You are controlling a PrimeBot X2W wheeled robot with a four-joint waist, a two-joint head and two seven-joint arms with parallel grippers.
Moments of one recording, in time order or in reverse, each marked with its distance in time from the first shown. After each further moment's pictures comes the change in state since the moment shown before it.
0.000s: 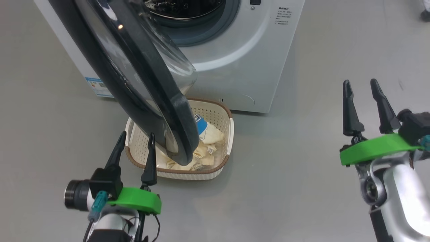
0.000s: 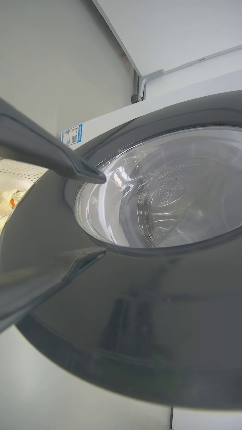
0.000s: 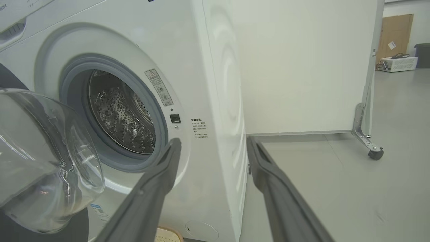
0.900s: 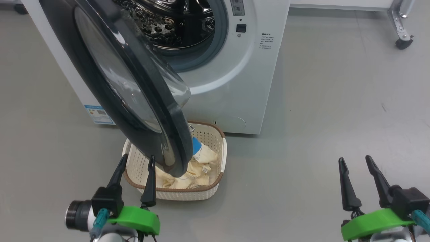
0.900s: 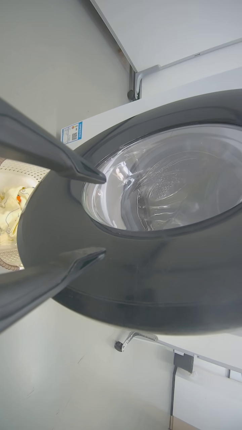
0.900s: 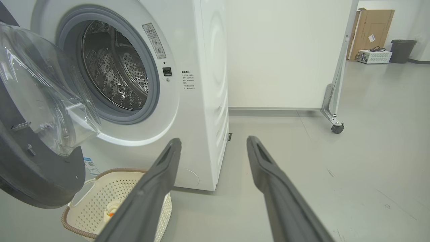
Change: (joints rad) left arm 0.087 0.009 0.002 0.019 0.003 -0.016 0.000; right arm 0.406 0.047 -0.059 -0.169 -0.153 0.000 0.000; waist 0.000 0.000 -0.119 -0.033
